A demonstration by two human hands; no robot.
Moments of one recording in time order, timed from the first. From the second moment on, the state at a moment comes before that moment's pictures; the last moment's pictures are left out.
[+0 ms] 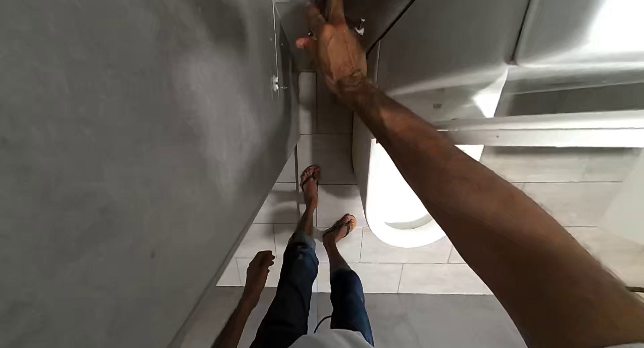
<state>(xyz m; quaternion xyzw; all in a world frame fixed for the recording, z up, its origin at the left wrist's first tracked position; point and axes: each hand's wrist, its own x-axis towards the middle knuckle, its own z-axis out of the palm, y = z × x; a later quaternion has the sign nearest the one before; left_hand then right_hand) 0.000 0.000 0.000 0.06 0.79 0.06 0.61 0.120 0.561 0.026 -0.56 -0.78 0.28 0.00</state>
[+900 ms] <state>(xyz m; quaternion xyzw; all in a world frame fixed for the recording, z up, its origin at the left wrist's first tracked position) 0.256 -0.146 0.146 0.40 0.76 -0.18 0.49 0.790 -0.299 0.171 -0.83 -0.23 0.51 -0.03</state>
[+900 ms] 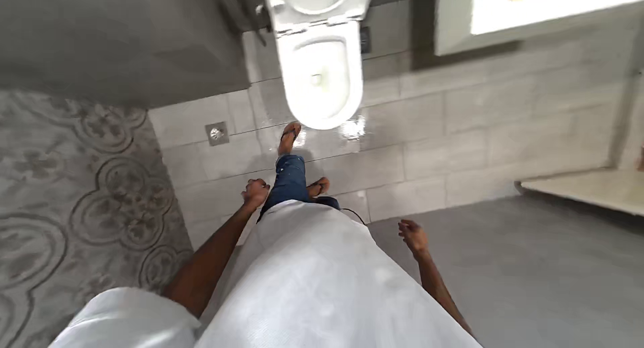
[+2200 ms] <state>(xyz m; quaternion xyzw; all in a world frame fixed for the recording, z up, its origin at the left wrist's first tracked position) 1.208 0.100 0.201 0.68 0.51 -0.29 0.43 1.574 -0.271 0.185 -0.82 -0.11 0.55 0.12</state>
